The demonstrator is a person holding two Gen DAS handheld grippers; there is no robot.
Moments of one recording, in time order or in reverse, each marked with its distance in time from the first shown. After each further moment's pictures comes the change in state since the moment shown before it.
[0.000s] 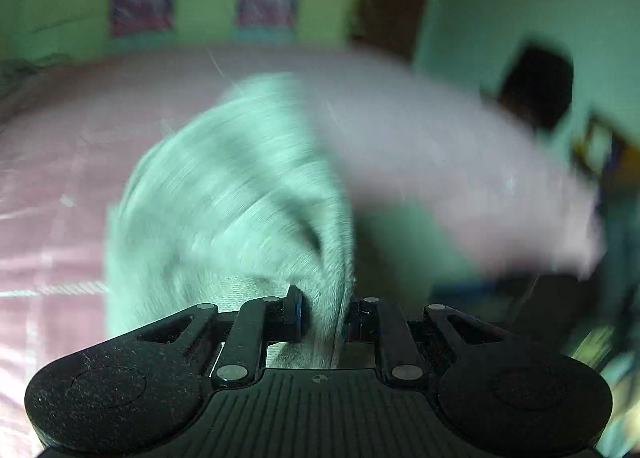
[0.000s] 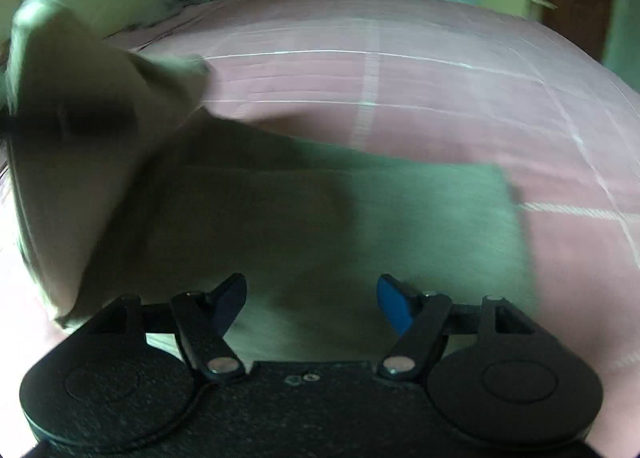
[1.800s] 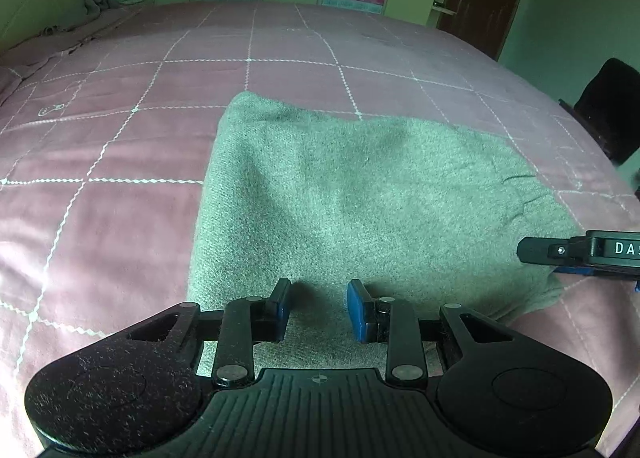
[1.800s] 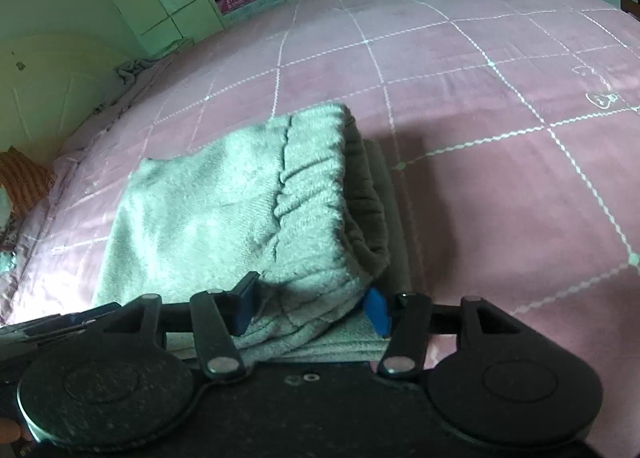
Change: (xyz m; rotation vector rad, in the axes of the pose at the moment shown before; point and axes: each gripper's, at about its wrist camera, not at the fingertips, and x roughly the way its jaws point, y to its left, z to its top) left arm -0.025 -0.003 -0.072 -0.253 0.019 0.187; right arm -0.037 -0.093 -0.017 0.298 -0.027 0.119
